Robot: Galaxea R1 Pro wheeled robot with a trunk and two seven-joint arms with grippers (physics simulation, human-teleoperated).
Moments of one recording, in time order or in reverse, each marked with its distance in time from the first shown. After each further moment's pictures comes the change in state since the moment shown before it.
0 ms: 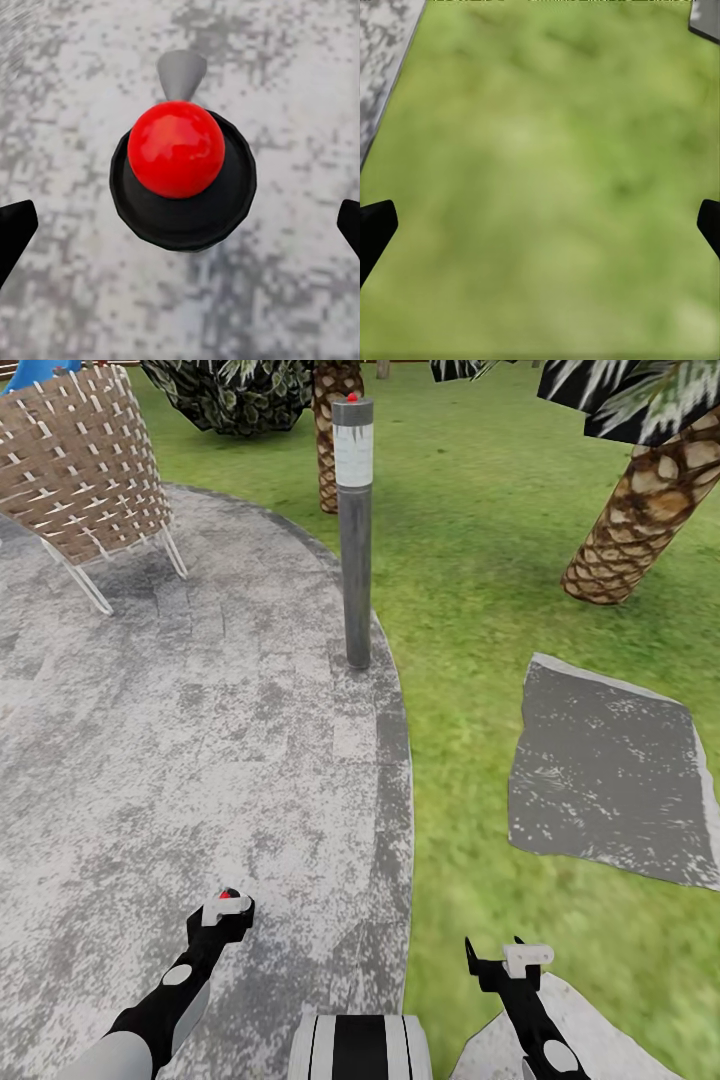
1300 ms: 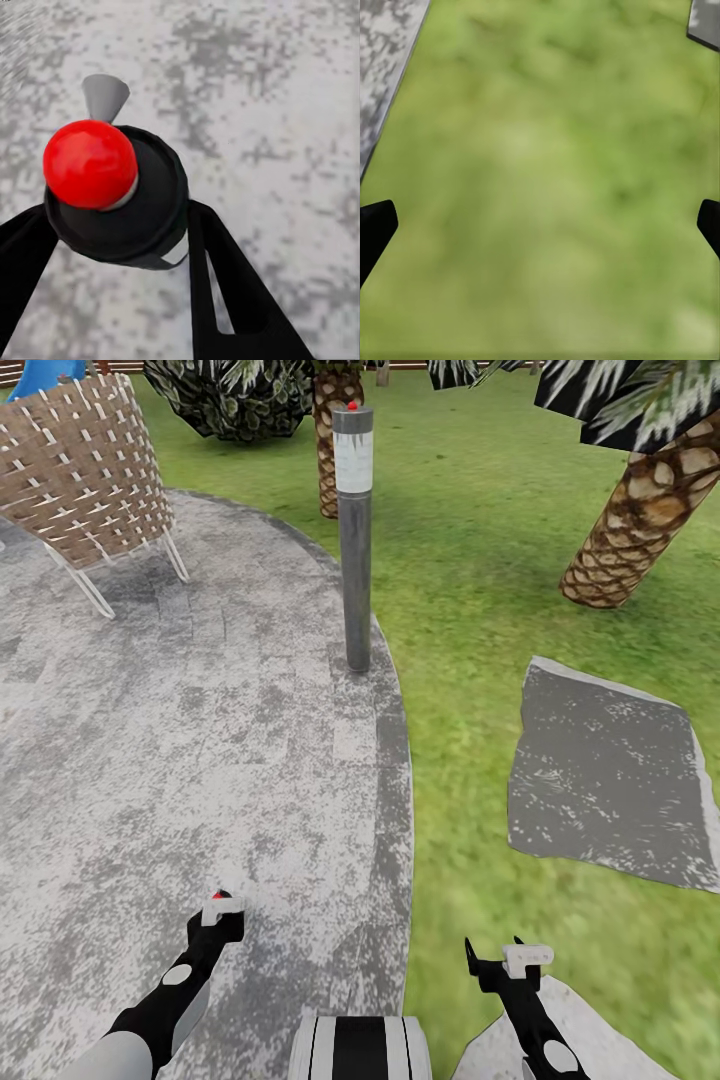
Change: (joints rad) left arm 0.000 0.000 0.001 -0.001 0.000 0.000 0.001; right arm 0.000 0.000 0.001 0.002 0.000 0.000 0.000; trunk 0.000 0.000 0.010
